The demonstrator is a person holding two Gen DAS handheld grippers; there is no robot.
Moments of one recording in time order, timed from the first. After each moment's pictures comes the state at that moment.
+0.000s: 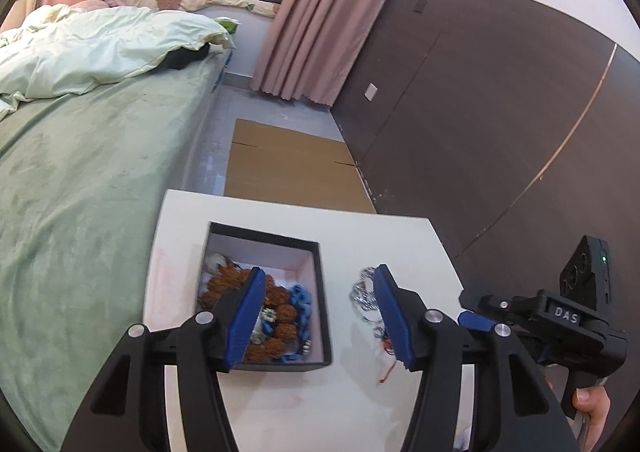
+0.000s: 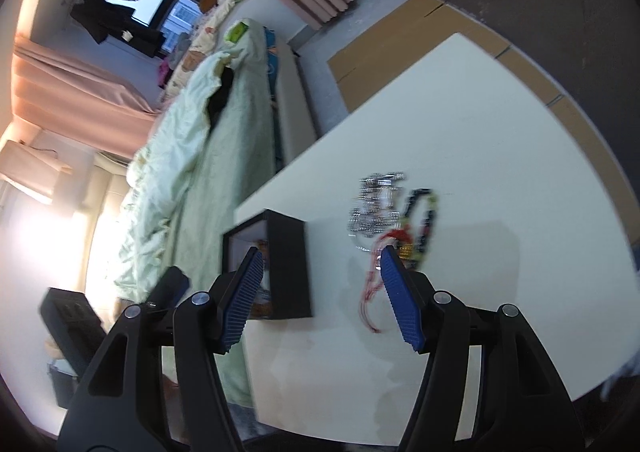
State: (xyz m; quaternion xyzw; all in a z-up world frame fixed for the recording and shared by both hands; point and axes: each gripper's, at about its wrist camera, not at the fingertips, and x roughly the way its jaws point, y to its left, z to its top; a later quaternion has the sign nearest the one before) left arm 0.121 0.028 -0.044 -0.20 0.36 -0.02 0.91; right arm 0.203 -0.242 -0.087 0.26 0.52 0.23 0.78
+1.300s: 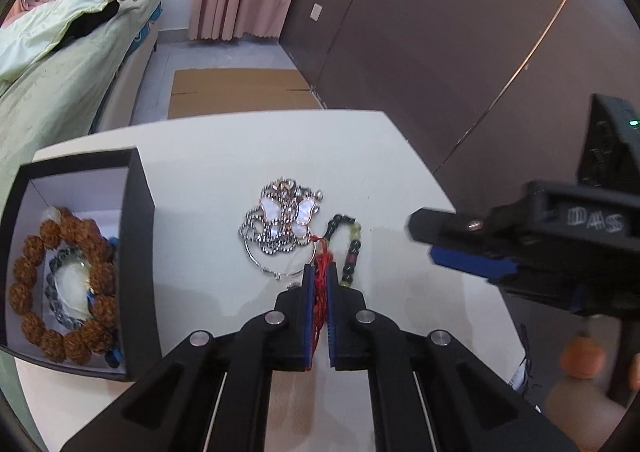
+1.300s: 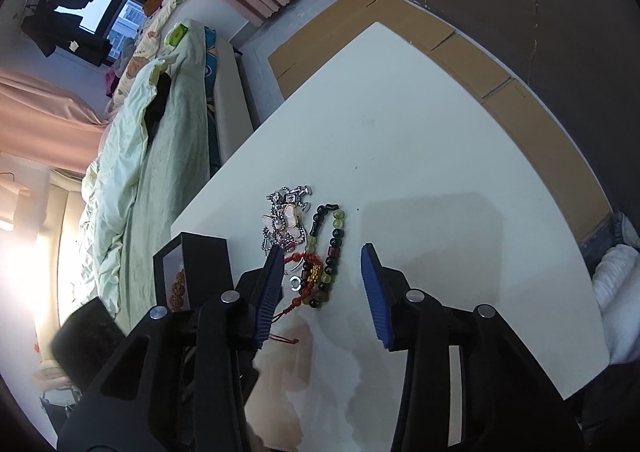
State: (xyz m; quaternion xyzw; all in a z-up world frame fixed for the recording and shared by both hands) left arm 0.182 -0.088 -0.128 -0.12 0.45 -0.11 0.88; right arm 0.234 -0.262 -0.121 0.25 0.56 0.15 0.78
